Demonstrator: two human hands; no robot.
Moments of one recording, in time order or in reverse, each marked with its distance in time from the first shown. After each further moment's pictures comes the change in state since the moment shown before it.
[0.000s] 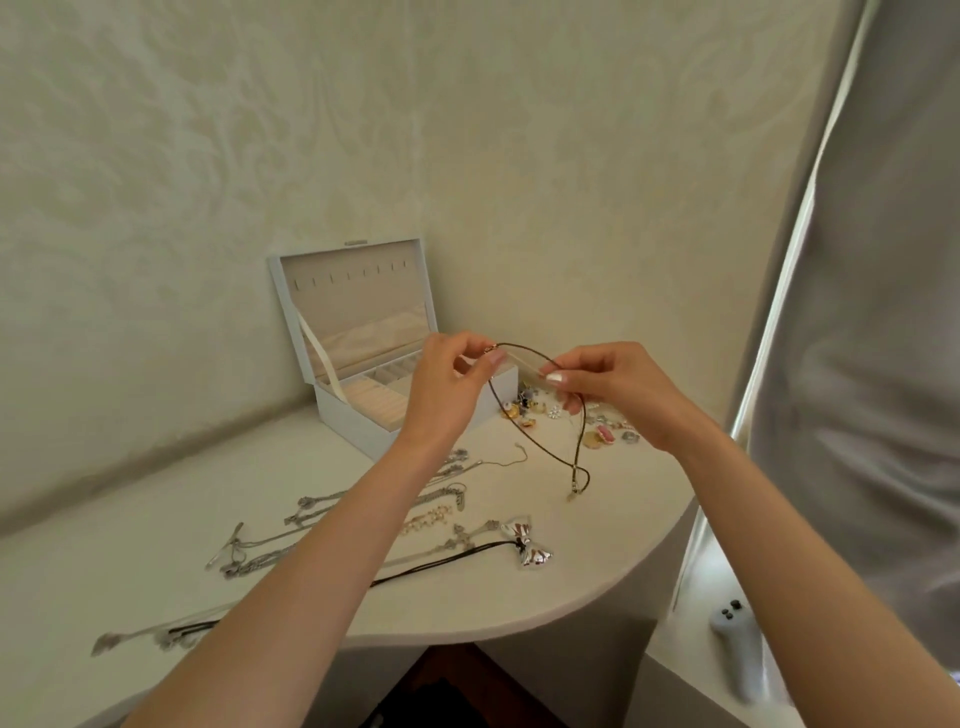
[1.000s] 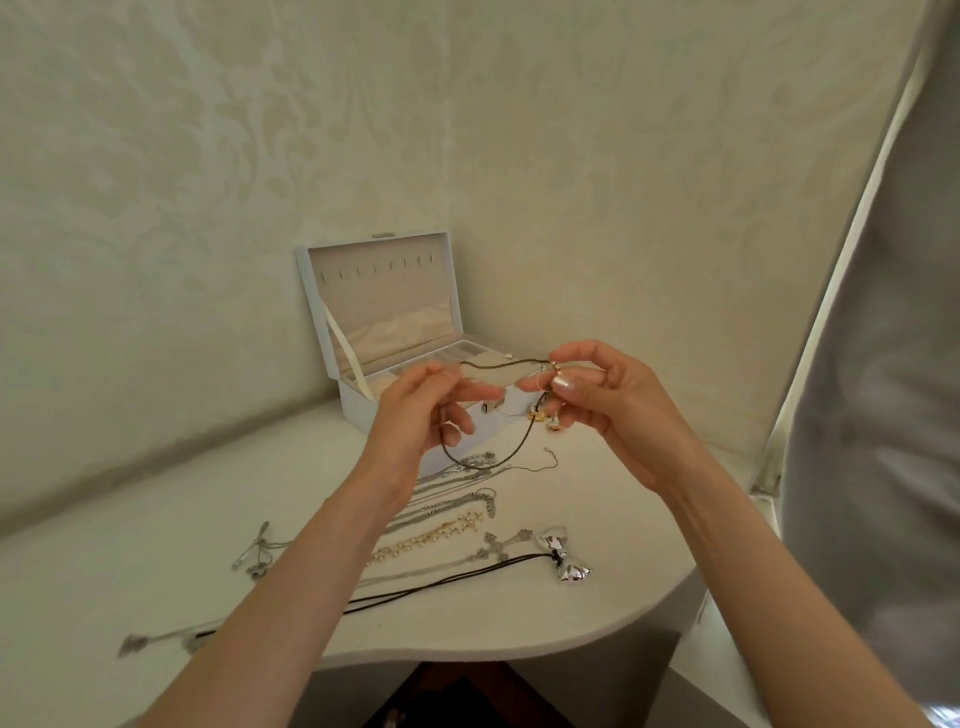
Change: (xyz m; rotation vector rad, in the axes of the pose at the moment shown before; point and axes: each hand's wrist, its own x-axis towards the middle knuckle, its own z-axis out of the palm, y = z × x) left_hand -0.024 -0.007 -0.056 -0.545 -0.088 -0.363; right_hand -0.003 -0.007 0.050 0.450 -0.003 -0.024
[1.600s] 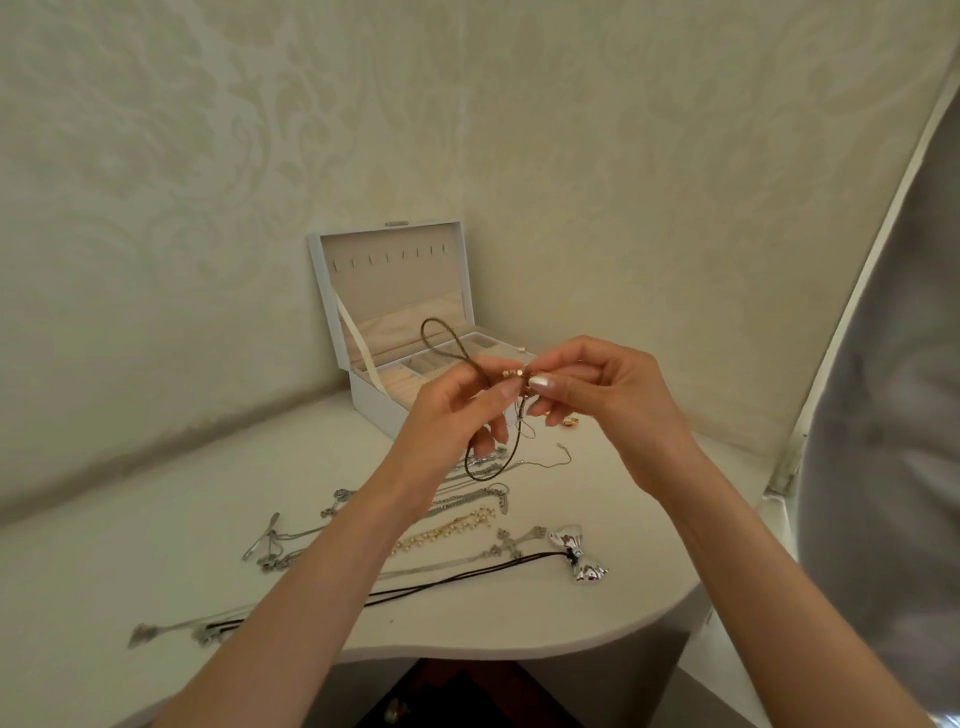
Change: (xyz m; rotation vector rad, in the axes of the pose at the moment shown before) left_hand -0.015 0.003 0.007 0.130 -0.171 0.120; right_hand -0.001 -0.006 0.031 -0.198 0.039 -0.090
